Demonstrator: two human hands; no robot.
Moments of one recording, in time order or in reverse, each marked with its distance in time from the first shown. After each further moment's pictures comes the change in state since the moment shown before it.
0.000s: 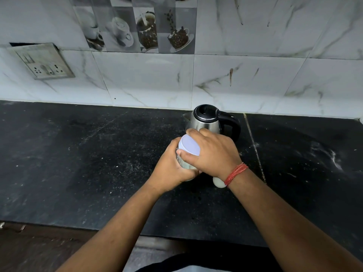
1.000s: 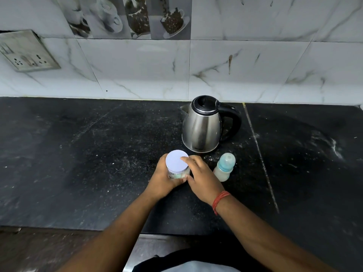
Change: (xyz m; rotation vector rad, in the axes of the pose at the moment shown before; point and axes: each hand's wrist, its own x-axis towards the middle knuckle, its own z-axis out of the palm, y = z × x) left_hand 0.003 -0.132 0.001 0.138 0.001 -0.160; right_hand -0.050 0.000 0.131 0.524 -0.171 0.139
